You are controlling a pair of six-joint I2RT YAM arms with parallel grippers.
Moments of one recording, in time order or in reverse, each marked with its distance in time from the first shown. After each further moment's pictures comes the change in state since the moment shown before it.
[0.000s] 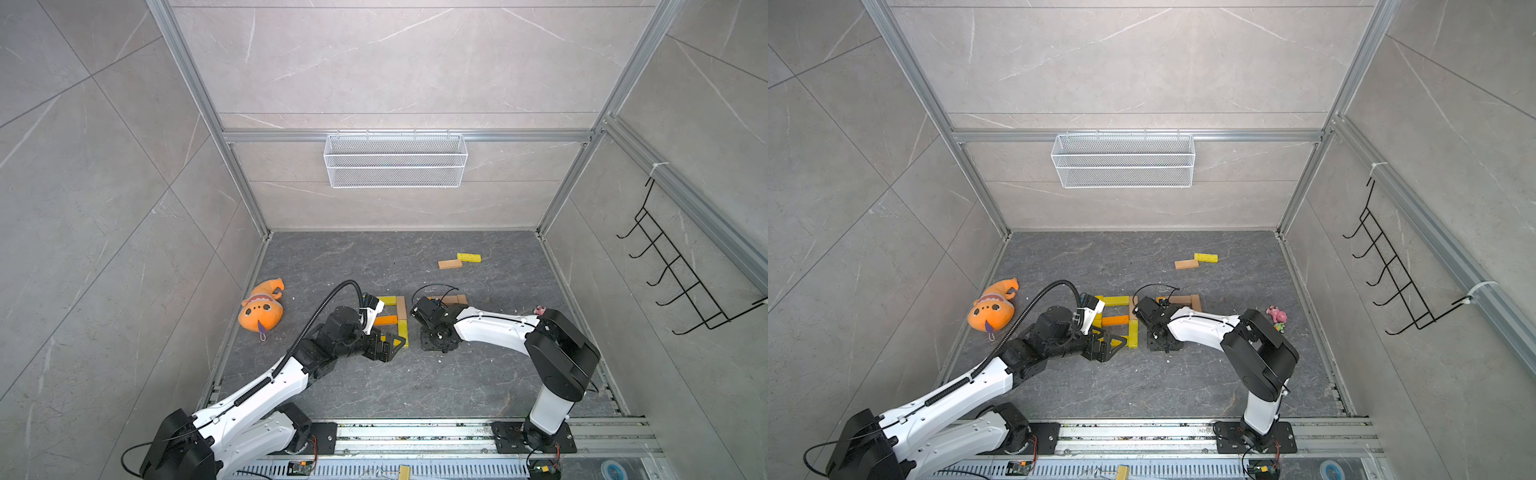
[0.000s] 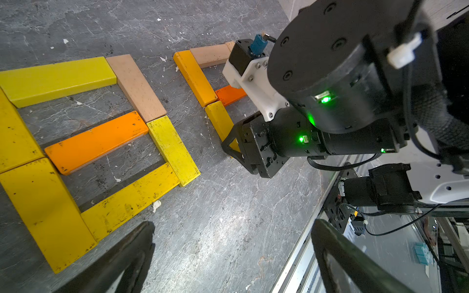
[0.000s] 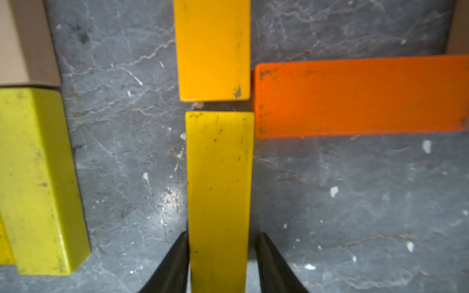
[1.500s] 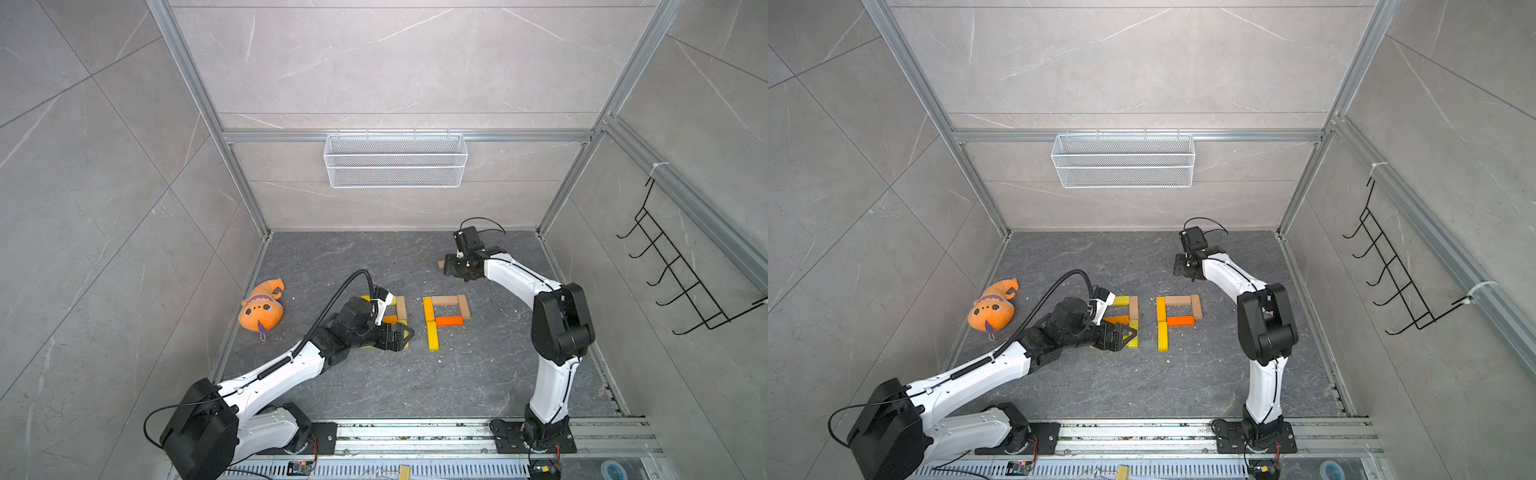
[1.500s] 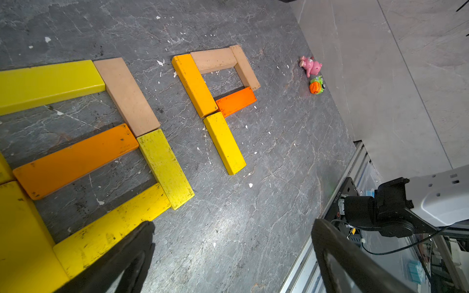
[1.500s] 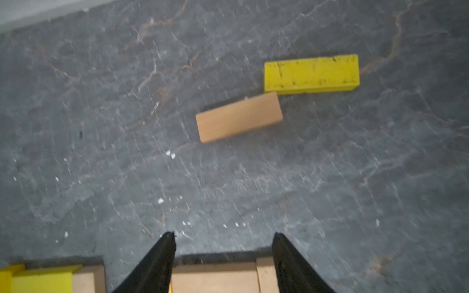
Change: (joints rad) left arm -0.030 0.181 0.099 0.060 -0.028 -0.065; right arm -0.481 0.229 0.529 0.096 -0.068 -0.311
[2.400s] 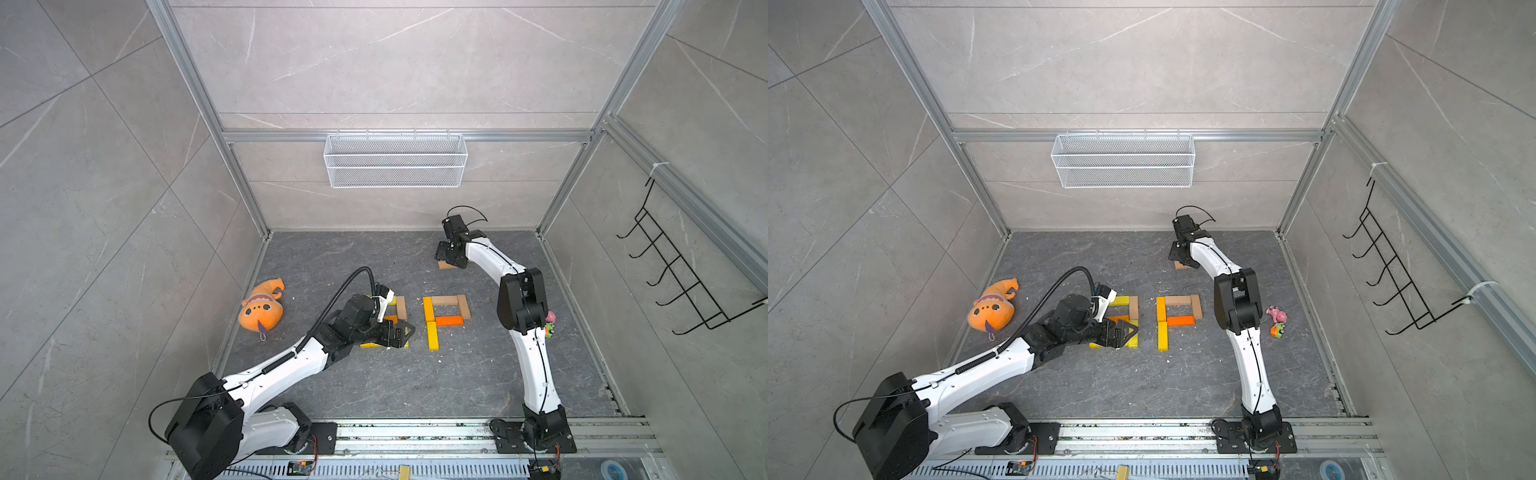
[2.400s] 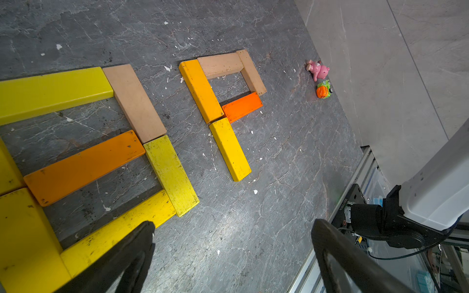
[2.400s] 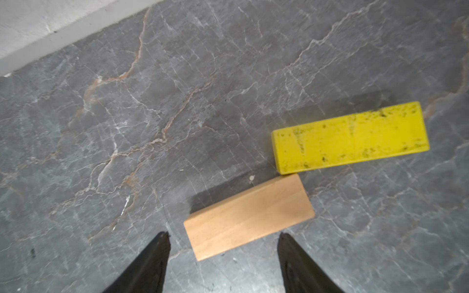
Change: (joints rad) left arm -0.001 0.039 0.027 -0.009 -0.026 0.000; right arm -0.034 0.422 0.530 -0.206 0.047 0.112
